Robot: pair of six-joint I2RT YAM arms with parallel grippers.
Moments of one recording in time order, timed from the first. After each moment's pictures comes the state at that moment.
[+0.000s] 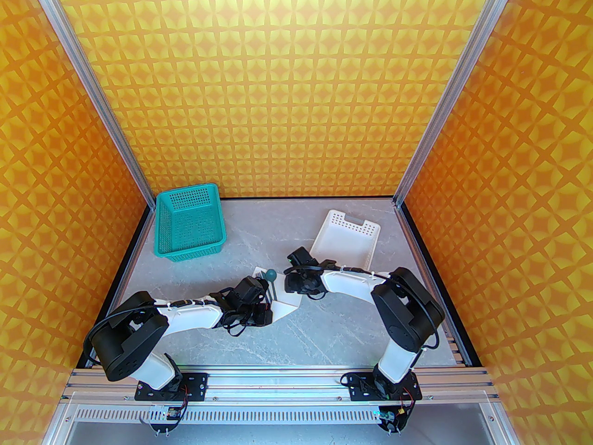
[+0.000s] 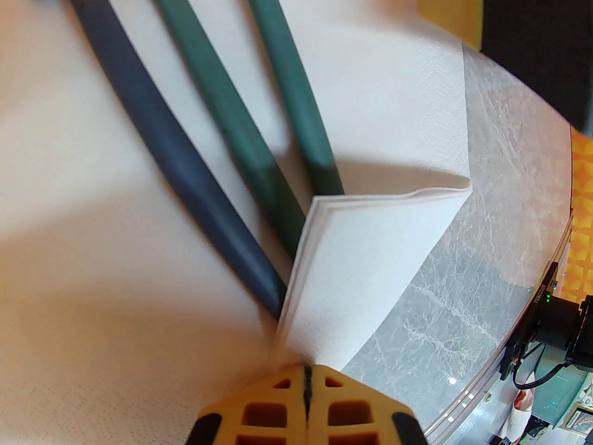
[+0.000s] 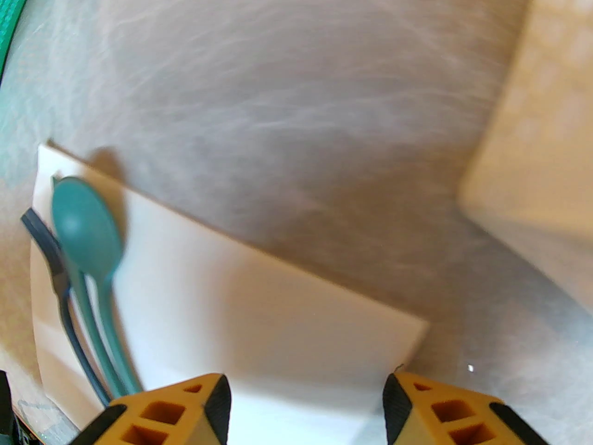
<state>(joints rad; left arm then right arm) -0.81 1.57 0.64 -0.07 0.31 -0.75 0.67 1.77 1.02 -0.40 0.02 0.62</state>
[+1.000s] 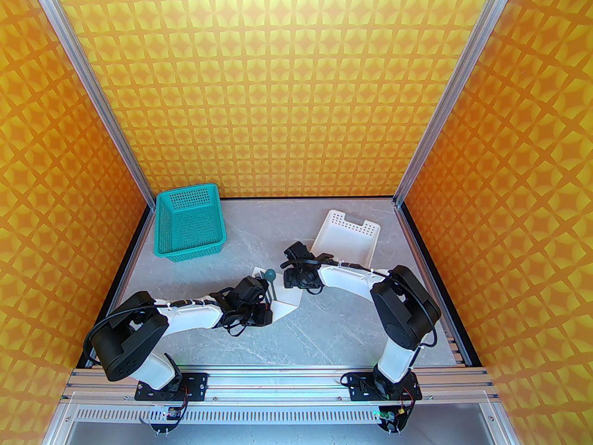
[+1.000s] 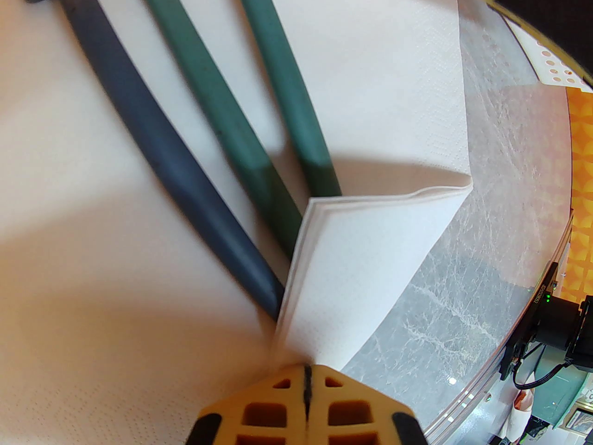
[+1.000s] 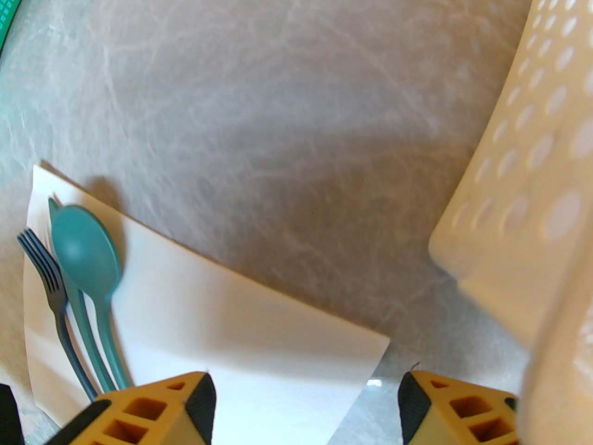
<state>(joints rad) -0.81 1.57 0.64 -0.07 0.31 -0.75 0.65 1.80 1.11 -0.50 0.11 0.55</state>
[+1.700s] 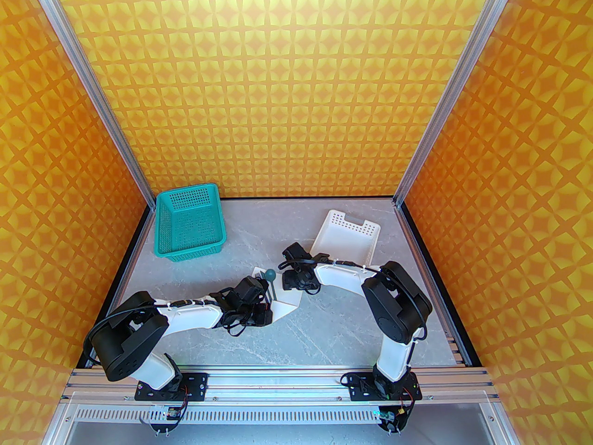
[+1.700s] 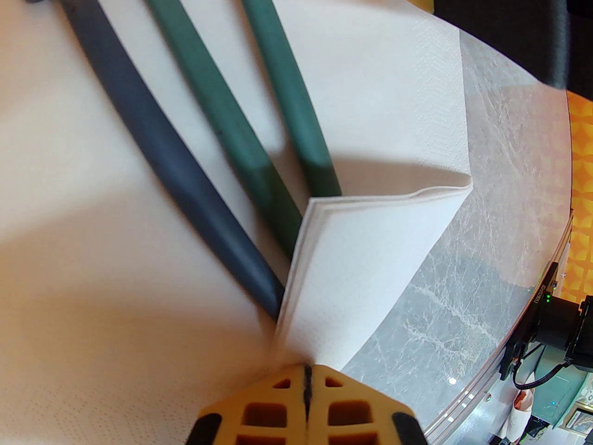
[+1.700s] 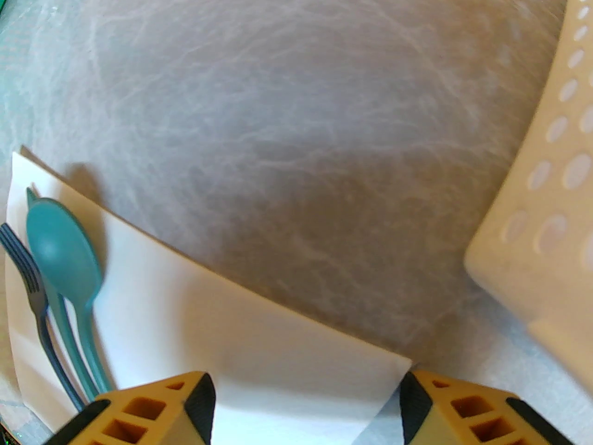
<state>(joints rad) -0.81 1.57 0.64 -0.07 0.31 -0.75 0.65 1.85 1.12 -0.48 0.05 0.54</state>
